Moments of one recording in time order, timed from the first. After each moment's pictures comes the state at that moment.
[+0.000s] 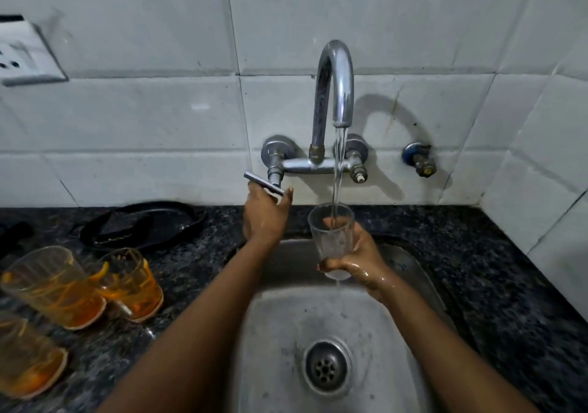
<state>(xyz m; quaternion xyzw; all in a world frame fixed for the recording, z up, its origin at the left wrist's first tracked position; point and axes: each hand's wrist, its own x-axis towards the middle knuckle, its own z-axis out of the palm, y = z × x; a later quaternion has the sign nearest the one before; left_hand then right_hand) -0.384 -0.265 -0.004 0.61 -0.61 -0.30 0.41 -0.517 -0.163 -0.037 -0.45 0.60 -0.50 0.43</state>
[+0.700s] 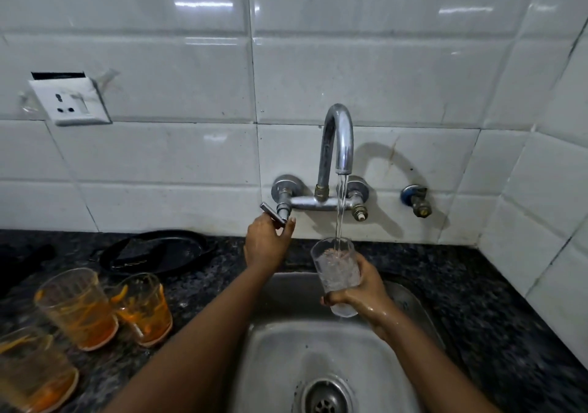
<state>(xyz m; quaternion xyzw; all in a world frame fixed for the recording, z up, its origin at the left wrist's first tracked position) -0.371 -0.268 0.006 0.58 -0.68 -0.19 0.40 -0.507 -0.144 -0.009 -0.44 0.62 -0.49 0.41</state>
